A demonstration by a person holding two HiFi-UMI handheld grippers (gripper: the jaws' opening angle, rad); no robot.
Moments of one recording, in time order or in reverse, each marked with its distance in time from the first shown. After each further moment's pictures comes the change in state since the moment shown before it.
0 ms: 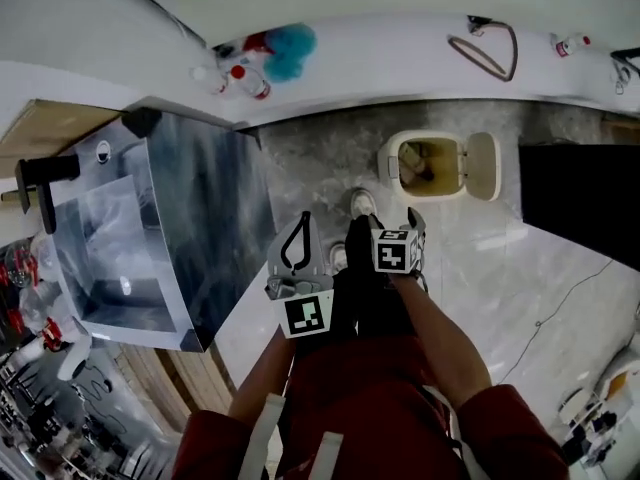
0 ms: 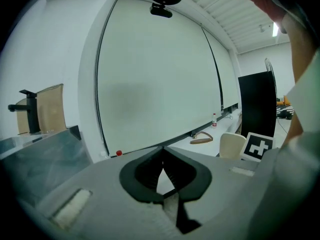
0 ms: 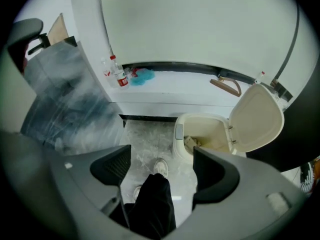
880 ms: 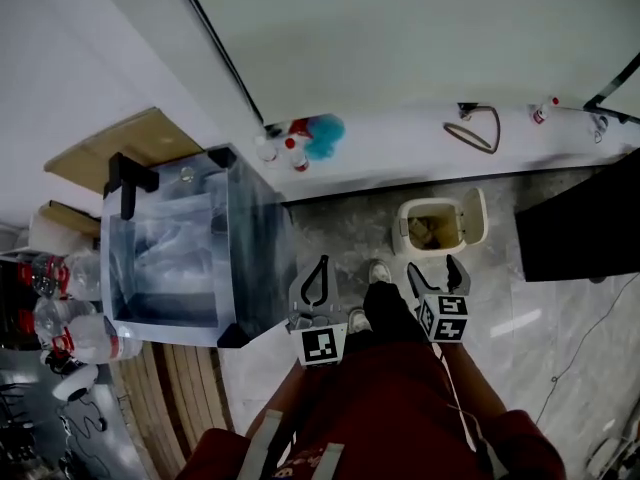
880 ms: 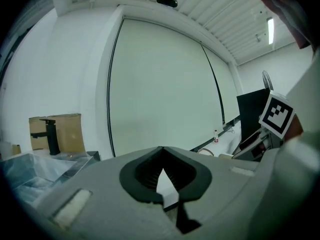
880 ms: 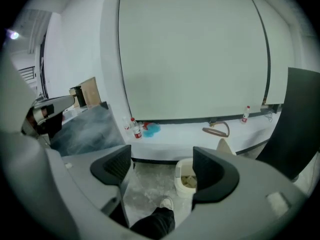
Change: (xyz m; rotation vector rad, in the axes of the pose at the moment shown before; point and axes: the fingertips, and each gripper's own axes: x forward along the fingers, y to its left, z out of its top) left arm -0.110 0.022 0.087 -0.087 -0.156 0.066; right arm -0.238 -0.007 0.057 0.011 -0.494 0.040
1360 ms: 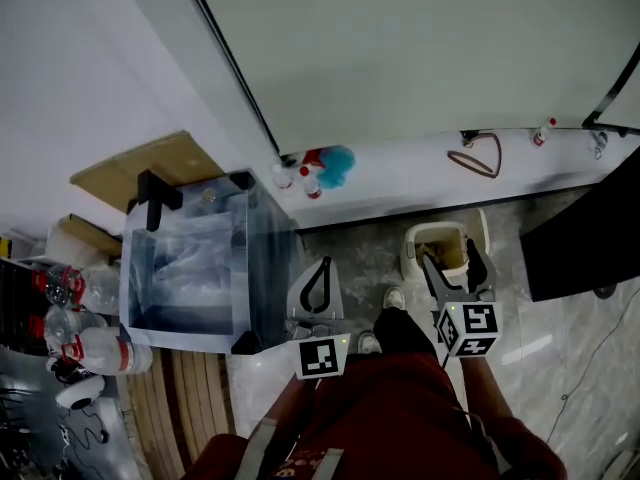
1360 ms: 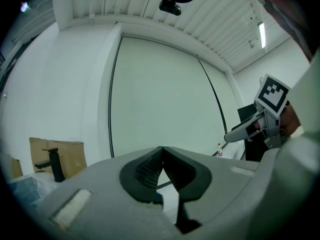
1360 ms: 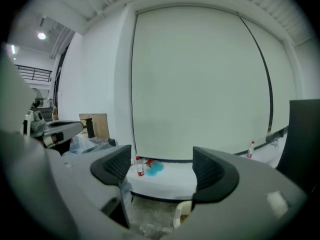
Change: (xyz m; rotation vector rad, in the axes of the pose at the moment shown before) left arm -0.022 0.017 0.104 -0.005 -0.147 0.023; right arm -0.090 0.026 0.154 -0.085 -0.367 0.038
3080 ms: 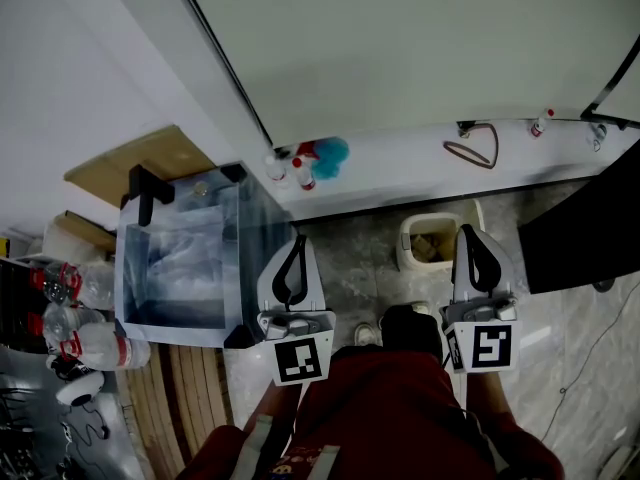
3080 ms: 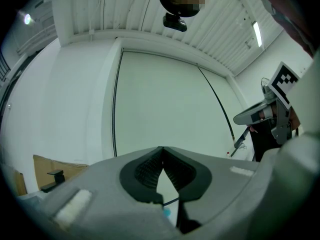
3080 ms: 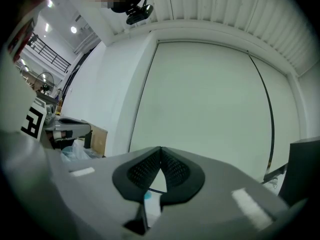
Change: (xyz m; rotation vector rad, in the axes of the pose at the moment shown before) left arm 0.005 0.016 0.070 0.060 -0.082 0.053; right arm -0.049 0.008 0.113 -0.212 -0.316 -0.009
